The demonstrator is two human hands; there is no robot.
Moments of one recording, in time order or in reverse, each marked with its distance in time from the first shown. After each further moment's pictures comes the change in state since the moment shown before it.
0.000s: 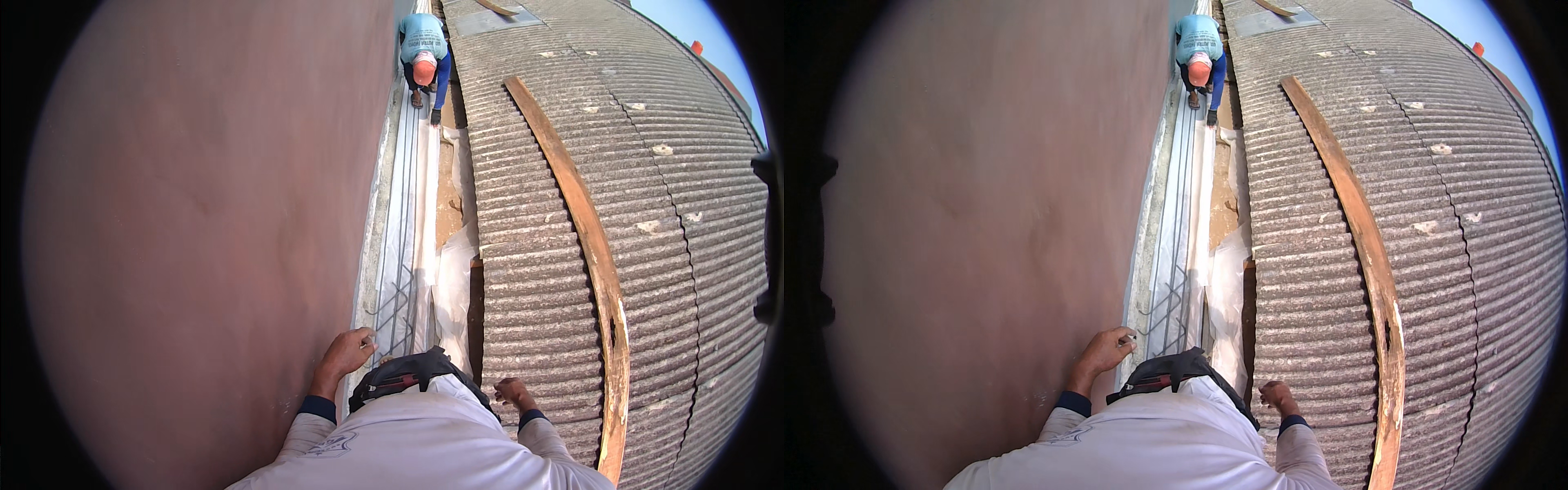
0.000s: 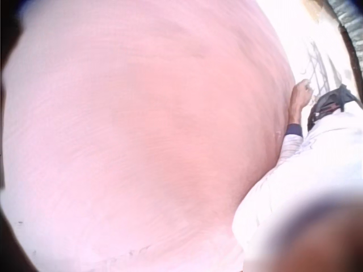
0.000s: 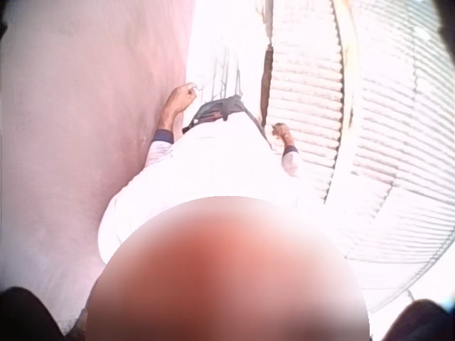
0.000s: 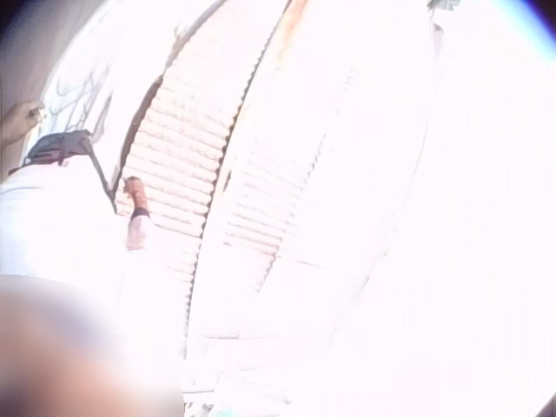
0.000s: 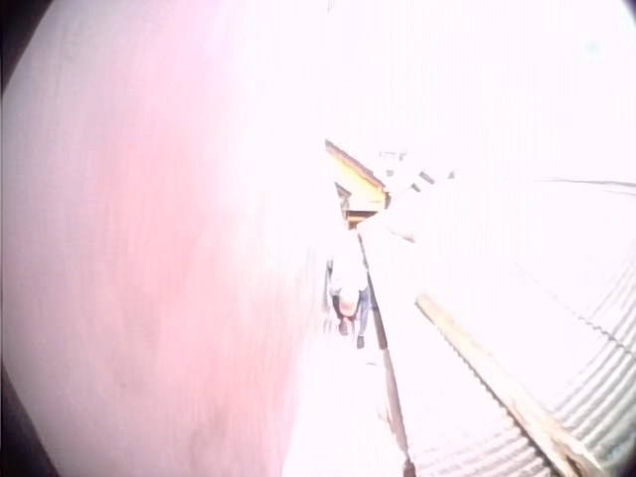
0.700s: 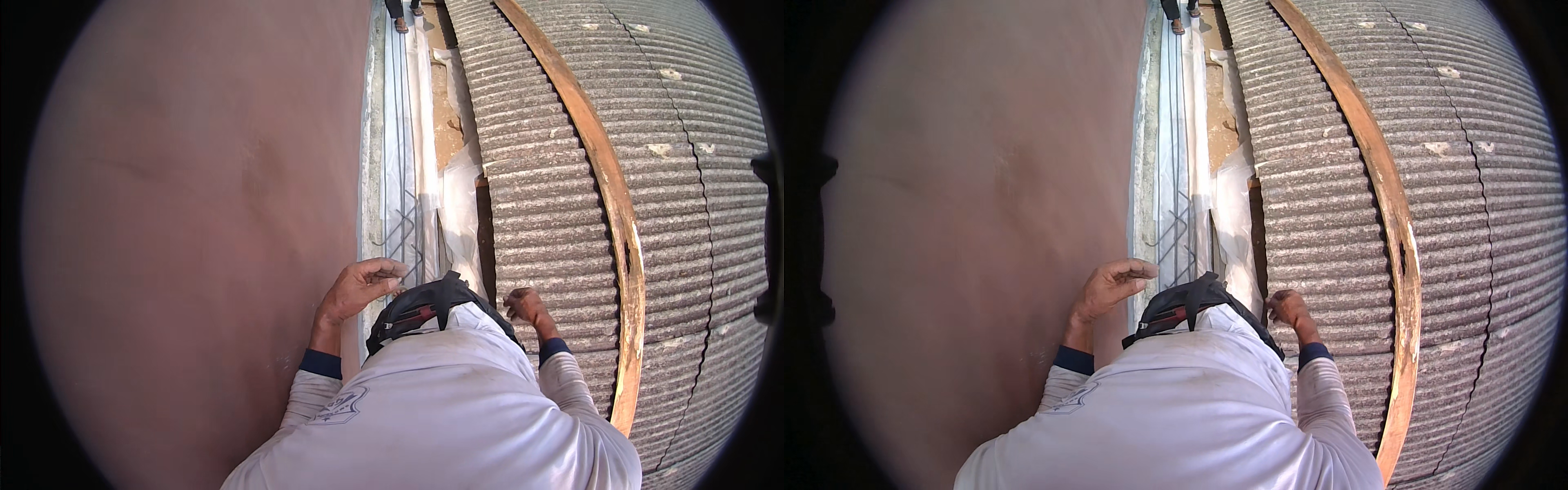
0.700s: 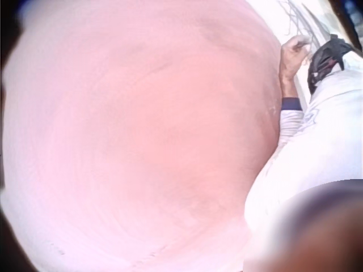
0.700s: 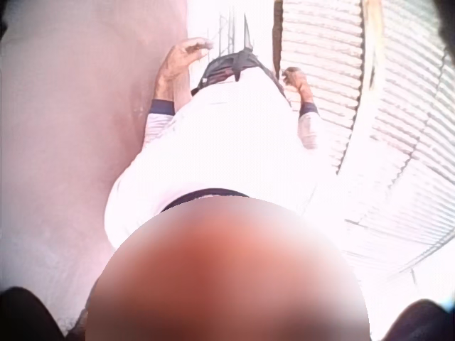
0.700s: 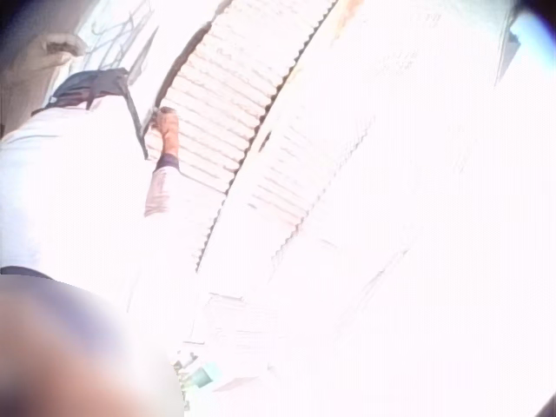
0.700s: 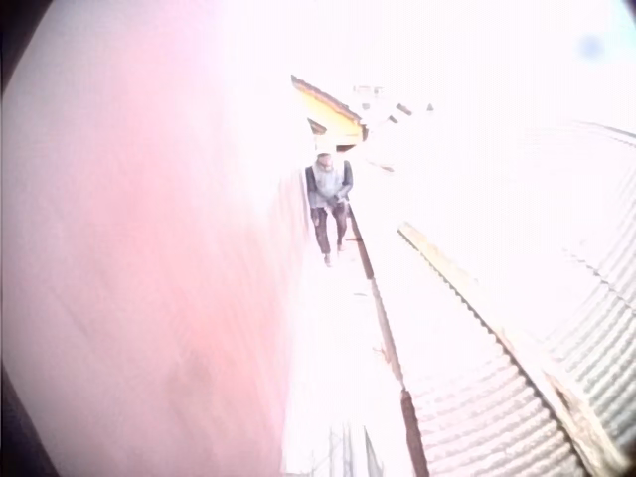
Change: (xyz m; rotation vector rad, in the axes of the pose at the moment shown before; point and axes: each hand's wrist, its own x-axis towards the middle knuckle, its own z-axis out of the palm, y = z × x) left_hand -0.006 0.068 -0.018 -0.699 -0.306 0.036; right_hand -0.046 -0.073 -0.021 0.060 -0.040 -0.222
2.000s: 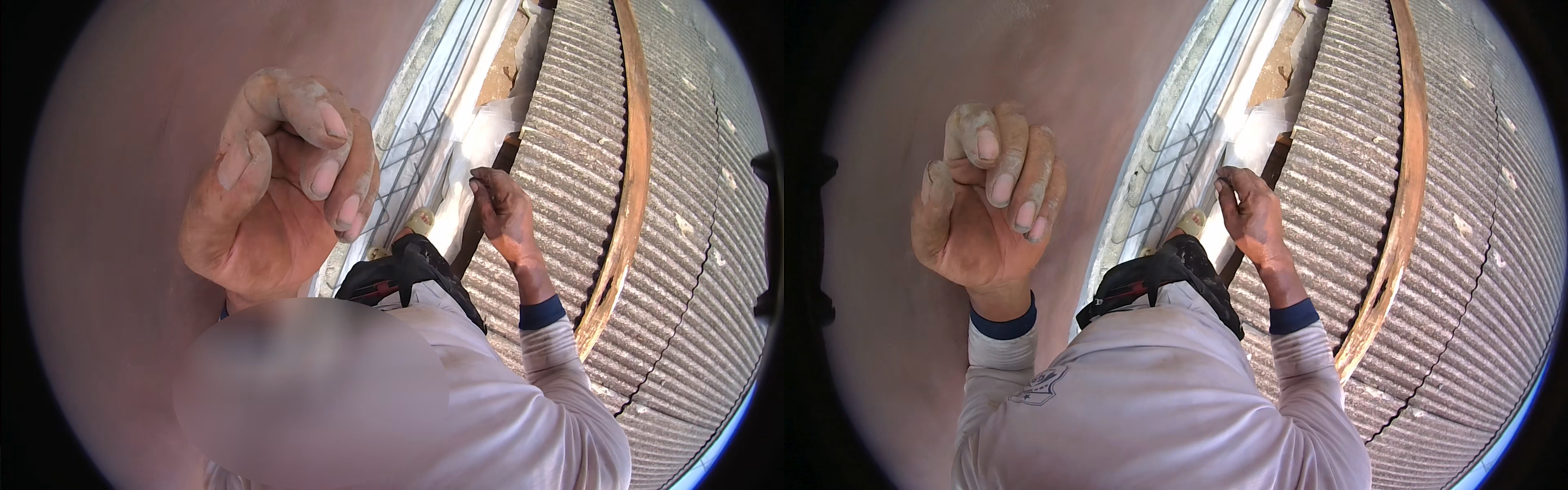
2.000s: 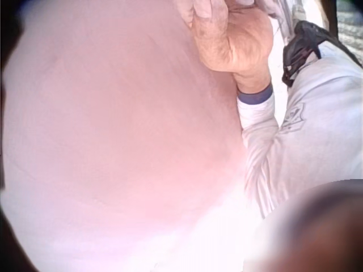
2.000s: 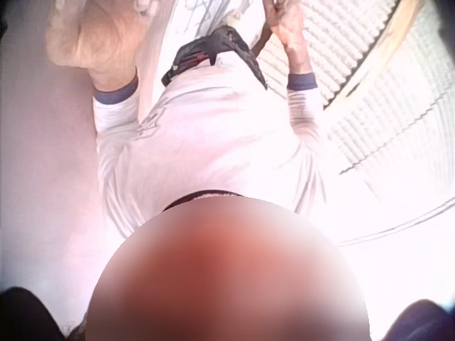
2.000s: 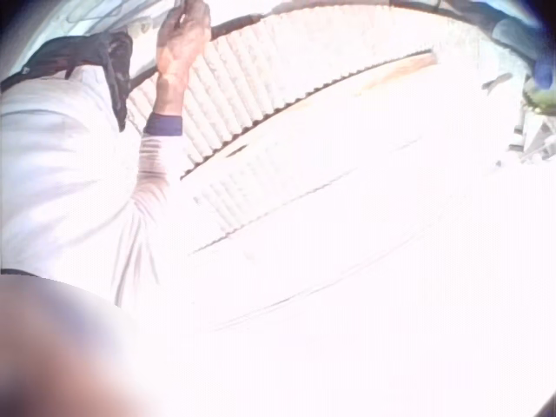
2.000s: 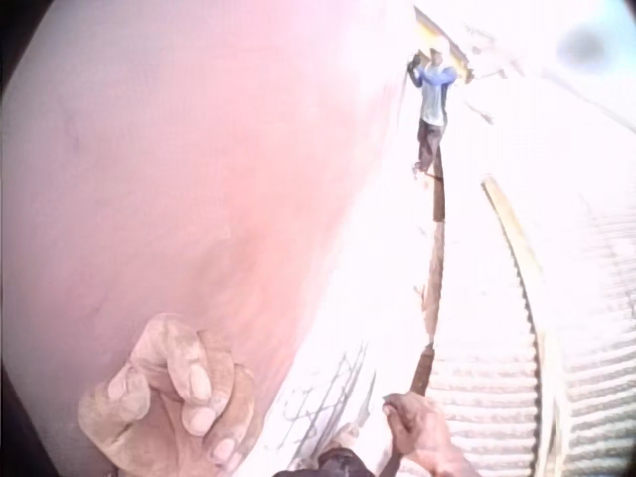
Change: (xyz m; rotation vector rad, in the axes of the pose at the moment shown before) left_hand -0.045 0.149 0.009 -0.567 0.138 0.900; right_hand -0.049 -0.273 0.061 -0.359 0.203 -1.056
